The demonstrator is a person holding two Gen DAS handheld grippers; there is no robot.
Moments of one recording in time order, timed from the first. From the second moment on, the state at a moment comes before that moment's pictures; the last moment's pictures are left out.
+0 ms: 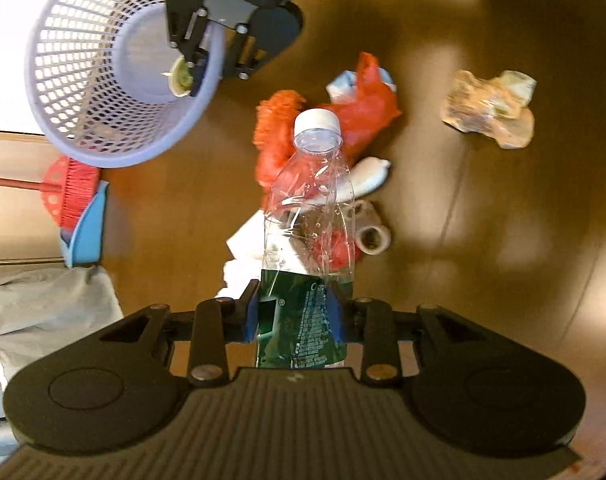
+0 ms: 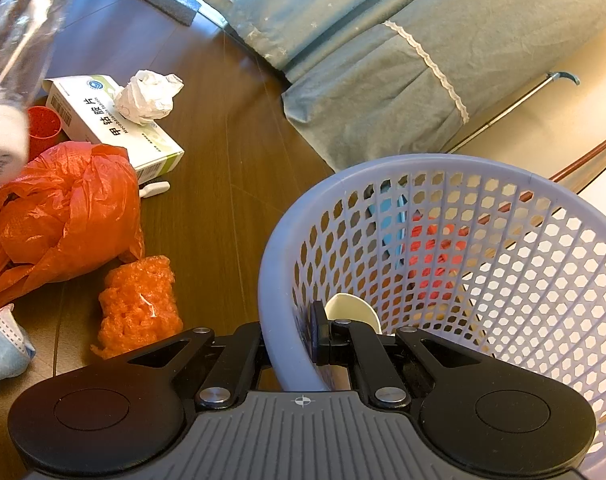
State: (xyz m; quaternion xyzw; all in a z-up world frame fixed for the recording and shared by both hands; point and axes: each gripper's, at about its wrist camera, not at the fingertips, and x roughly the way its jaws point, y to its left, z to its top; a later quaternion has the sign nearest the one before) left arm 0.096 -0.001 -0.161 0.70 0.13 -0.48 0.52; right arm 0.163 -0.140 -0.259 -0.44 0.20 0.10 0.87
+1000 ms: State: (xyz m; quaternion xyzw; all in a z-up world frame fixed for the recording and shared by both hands) left arm 0.135 -0.176 -0.102 0.67 -0.07 -0.45 0.59; right arm 0.159 -0.145 -0.251 -0.43 0.21 0.10 0.87
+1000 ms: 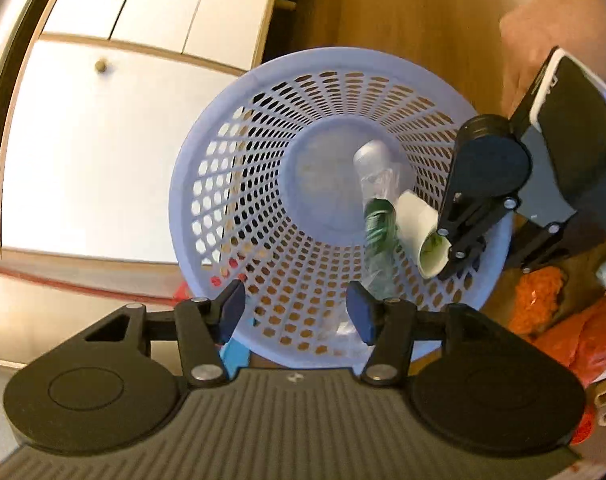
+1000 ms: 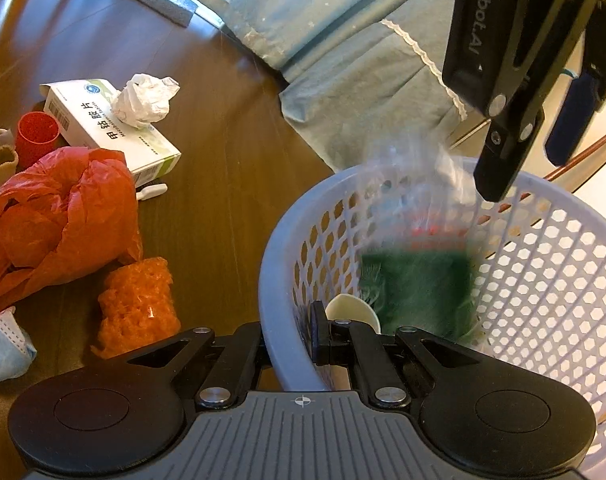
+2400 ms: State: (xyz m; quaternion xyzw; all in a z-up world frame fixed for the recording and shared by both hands) left arm 0.215 -0.029 -0.190 0.48 0.30 -0.42 0.71; right arm 0.158 -0.145 -0.257 -0.44 0.21 0.10 0.87
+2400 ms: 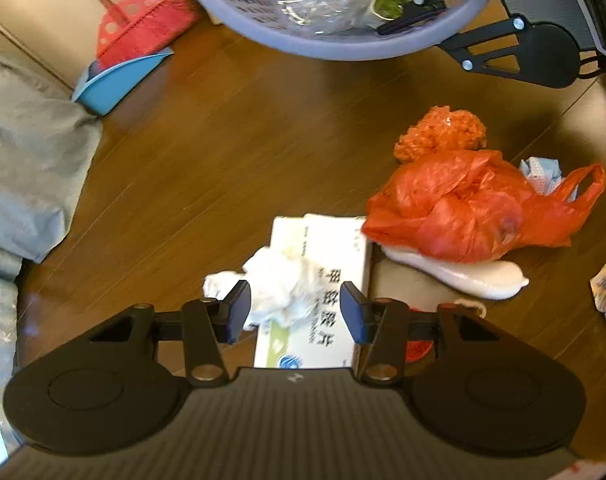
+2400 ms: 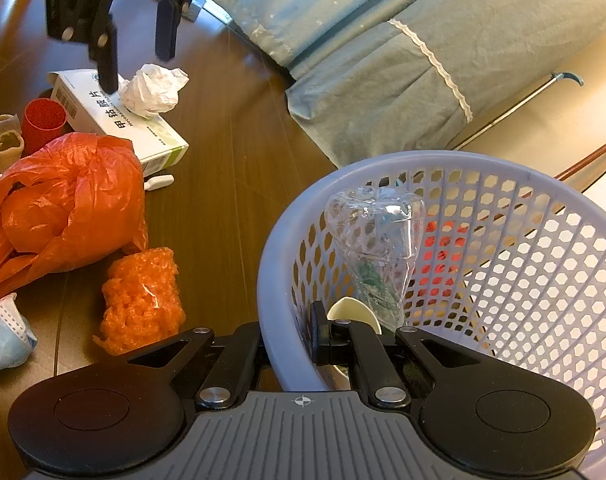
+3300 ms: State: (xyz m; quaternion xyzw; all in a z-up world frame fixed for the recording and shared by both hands) left arm 0.157 -0.134 -0.093 0.55 0.07 -0.49 0.67; right arm 0.158 -0.146 -0.256 -0.44 0.21 0.10 0.87
